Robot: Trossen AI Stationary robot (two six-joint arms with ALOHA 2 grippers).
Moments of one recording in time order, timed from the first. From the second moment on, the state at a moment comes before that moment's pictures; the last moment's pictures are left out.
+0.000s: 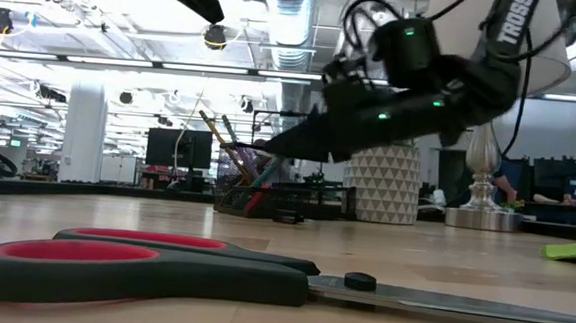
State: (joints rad) left arm -0.17 1.26 1.25 -0.86 -0.67 -0.36; right arm 0.00 1.95 0.73 0.94 0.06 -0.01
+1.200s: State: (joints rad) left arm -0.17 1.26 1.25 -0.86 -0.63 -0.35; right arm -0.01 1.93 0.86 0.63 0.12 -0.09
